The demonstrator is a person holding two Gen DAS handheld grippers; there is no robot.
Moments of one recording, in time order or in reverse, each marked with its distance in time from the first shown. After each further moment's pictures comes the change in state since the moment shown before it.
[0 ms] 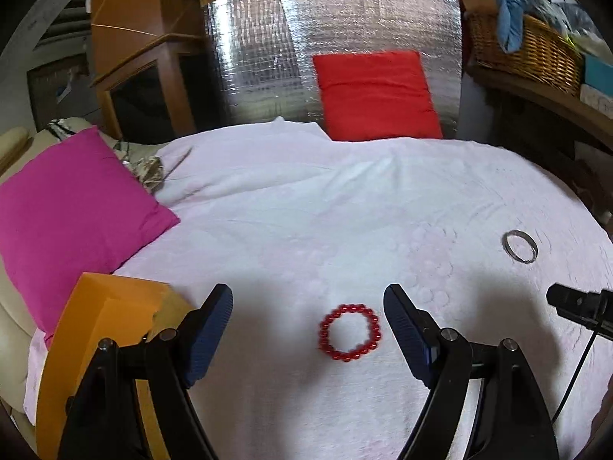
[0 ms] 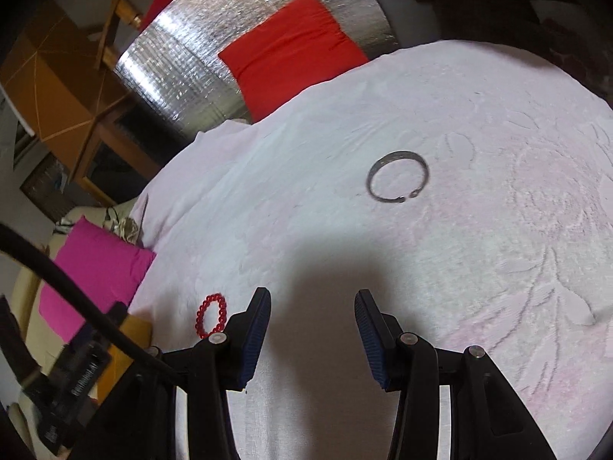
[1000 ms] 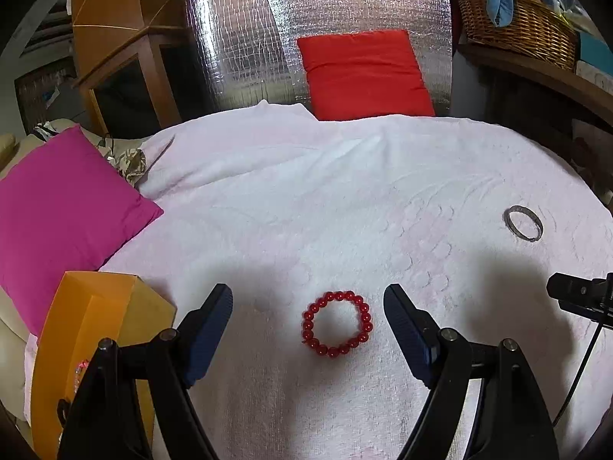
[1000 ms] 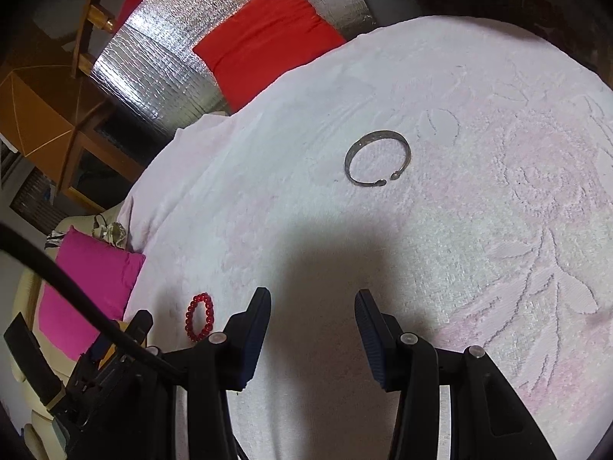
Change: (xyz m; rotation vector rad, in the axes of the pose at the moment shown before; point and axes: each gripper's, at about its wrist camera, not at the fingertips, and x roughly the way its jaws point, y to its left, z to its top) left arm 0.020 -0.013 -0.008 0.043 0.050 -0.009; right arm 0.014 -0.010 0.001 0.048 0.065 -0.033
